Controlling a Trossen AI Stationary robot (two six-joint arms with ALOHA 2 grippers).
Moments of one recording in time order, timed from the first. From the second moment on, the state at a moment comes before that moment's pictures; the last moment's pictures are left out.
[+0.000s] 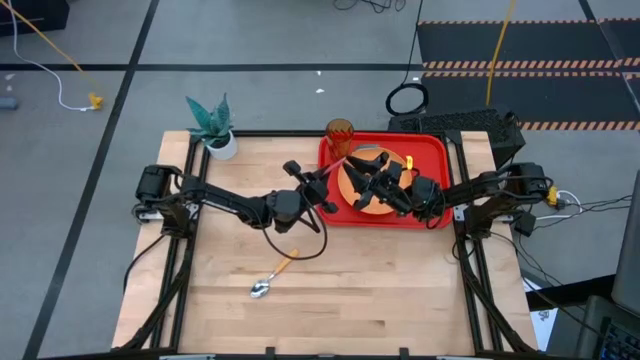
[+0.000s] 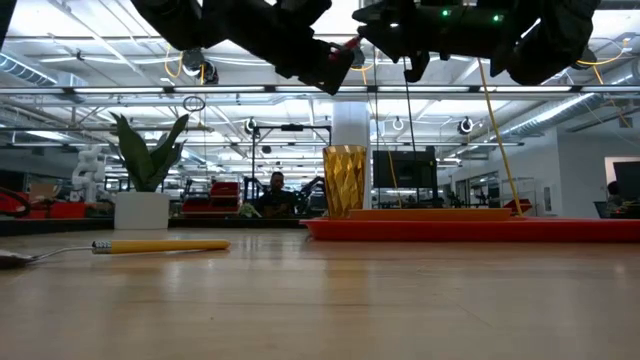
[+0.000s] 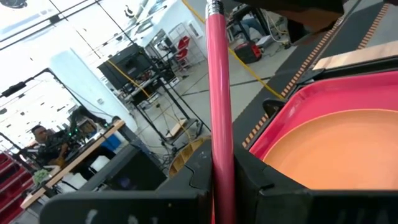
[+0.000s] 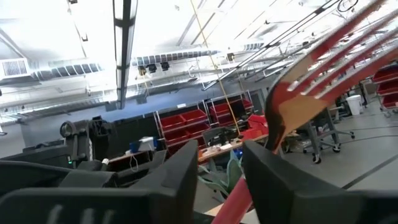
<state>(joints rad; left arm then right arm) -0.08 1.77 1.01 0.77 -0.97 0.57 -0.03 1.52 0.57 1.41 0.44 0.12</state>
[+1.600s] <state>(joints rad) -0.12 1.77 1.01 0.89 -0.97 0.65 -0.03 1.52 0.57 1.44 0.41 0.17</state>
